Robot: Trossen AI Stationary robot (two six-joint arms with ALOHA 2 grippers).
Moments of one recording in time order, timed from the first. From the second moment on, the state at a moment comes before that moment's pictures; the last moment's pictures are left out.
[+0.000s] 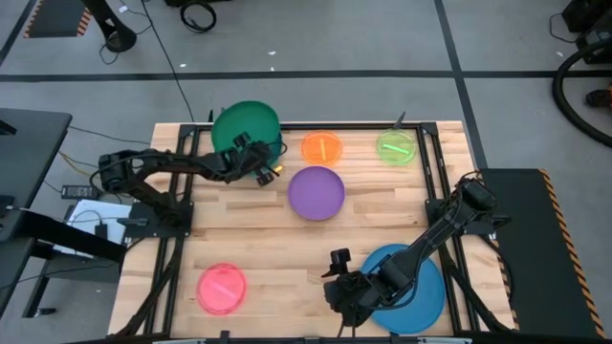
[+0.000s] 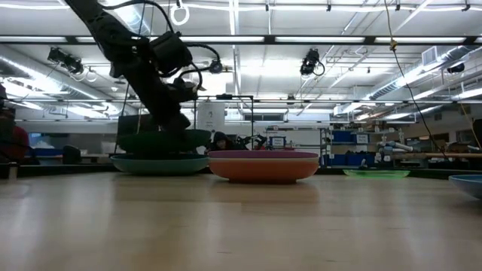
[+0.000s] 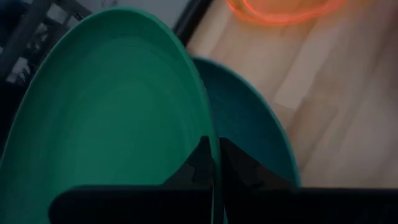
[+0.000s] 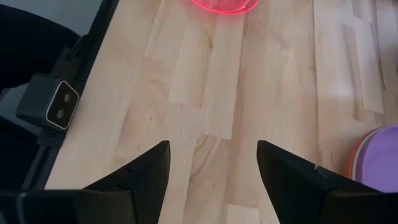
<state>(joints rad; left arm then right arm) 0.38 1.51 0.70 0.01 -0.54 0.17 0.68 1.89 1.56 -0.68 0.47 0.31</state>
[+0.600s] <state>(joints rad) 0.20 1.54 0.61 -0.09 -0.60 -0.02 0.68 1.89 1.56 -0.68 0.47 0.32</state>
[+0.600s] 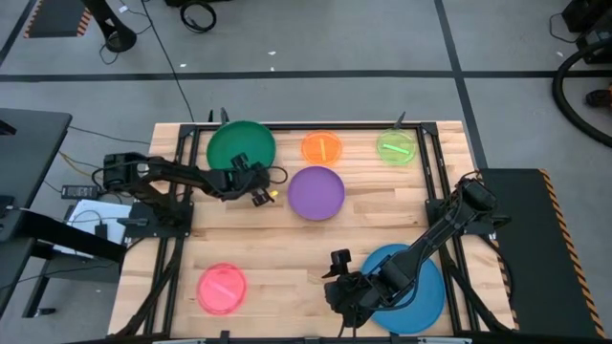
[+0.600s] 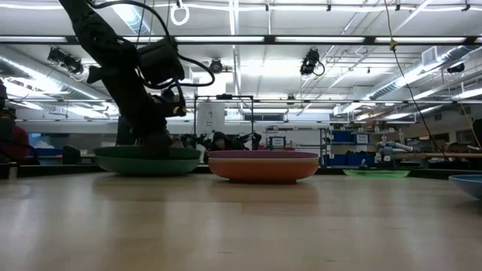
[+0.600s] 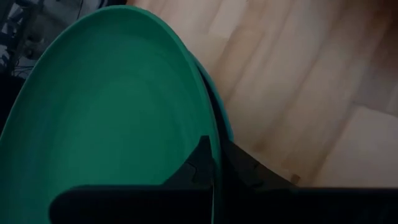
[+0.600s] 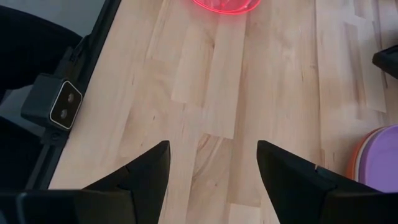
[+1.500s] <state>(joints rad) 0.19 1.26 0.61 -0.28 -0.37 -0.18 0.68 1.89 1.56 -0.67 0.47 0.32</state>
